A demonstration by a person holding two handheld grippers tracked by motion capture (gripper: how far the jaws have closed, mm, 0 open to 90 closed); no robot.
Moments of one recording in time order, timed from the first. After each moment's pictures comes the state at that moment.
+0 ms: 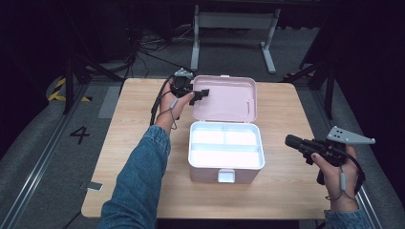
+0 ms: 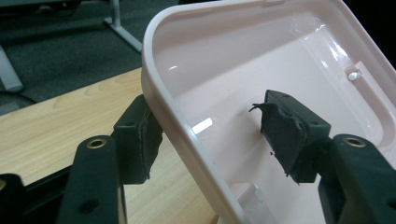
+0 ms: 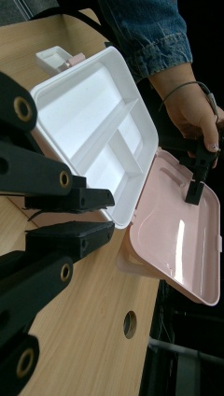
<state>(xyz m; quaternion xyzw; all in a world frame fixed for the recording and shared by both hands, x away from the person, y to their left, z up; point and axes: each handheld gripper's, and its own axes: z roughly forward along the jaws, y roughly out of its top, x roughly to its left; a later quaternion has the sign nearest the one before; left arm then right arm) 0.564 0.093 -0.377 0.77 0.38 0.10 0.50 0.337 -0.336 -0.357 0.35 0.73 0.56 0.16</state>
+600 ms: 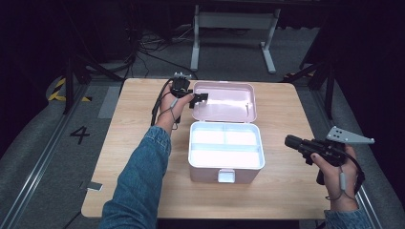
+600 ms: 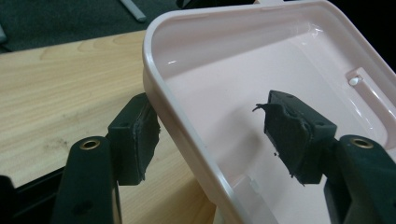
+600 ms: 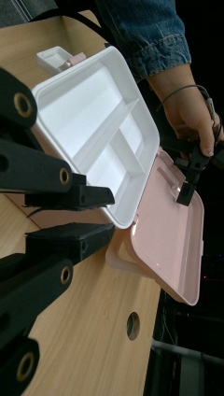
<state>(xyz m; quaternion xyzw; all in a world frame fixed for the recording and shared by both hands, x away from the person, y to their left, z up) 0.568 0.096 -0.391 0.76 0.44 0.05 0.48 0.338 -0.337 -0.359 0.35 0.73 0.56 0.15</state>
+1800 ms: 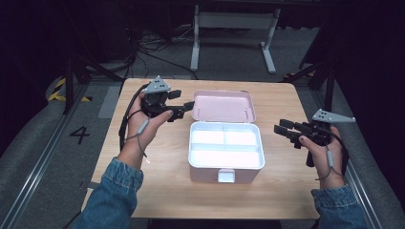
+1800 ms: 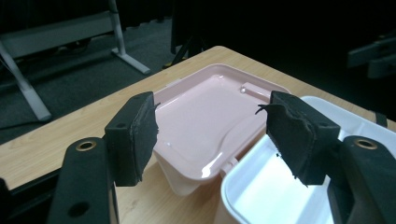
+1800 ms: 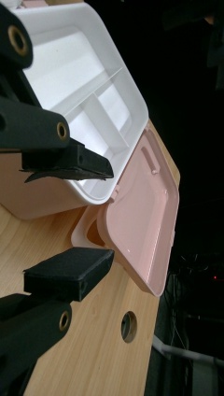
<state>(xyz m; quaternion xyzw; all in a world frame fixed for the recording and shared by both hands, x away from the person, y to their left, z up) 0.422 0.146 -0.297 0.78 0.31 0.17 0.51 0.394 -0.323 -0.359 0.37 0.73 0.56 0.12</state>
